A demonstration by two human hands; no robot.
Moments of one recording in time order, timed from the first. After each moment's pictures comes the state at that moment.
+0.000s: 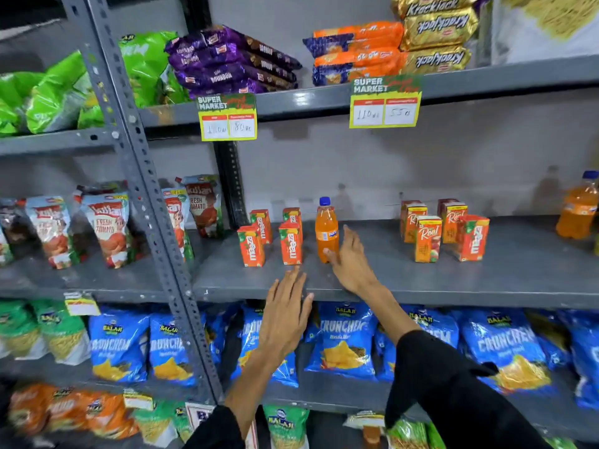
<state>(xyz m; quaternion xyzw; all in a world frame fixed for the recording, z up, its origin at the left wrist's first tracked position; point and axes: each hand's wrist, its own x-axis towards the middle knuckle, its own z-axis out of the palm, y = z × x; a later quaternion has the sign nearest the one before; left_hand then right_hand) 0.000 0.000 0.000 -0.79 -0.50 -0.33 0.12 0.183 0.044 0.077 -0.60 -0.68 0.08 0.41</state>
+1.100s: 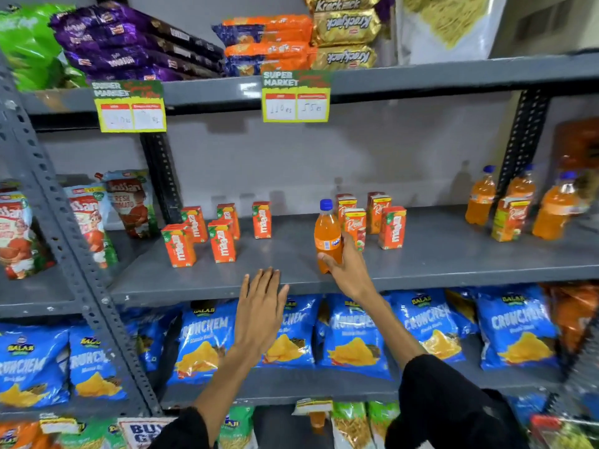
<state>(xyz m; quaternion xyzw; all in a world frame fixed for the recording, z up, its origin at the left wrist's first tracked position) 0.092 -0.017 0.007 -0.79 -0.53 -0.27 0.14 0.299 -0.030 0.071 -0.55 -0.61 0.18 0.55</state>
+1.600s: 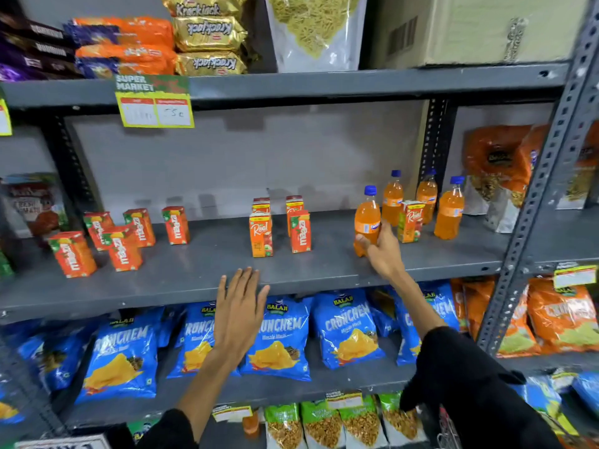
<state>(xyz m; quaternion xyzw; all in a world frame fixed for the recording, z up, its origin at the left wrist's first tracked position) 0.261 -0.056 0.001 -0.78 -0.53 -0.28 0.15 0.572 -0.082 0.086 -0.63 -0.50 0.13 0.58</state>
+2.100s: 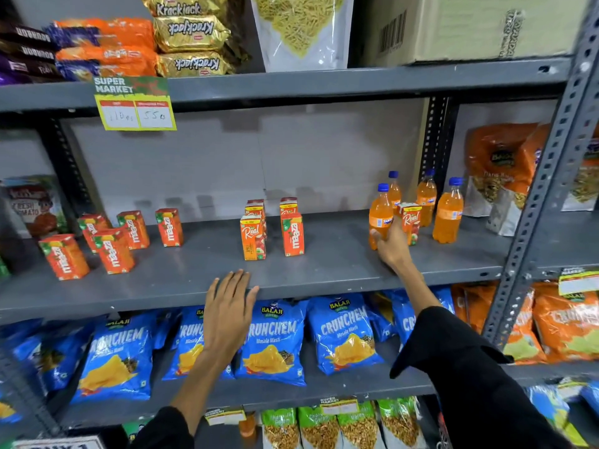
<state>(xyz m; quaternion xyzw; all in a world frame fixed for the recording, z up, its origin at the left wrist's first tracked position) 0.265 -0.046 -0.001 -0.77 -0.54 -0.30 0.15 0.633 -0.047 0.082 -0.68 -0.49 0.10 0.54</state>
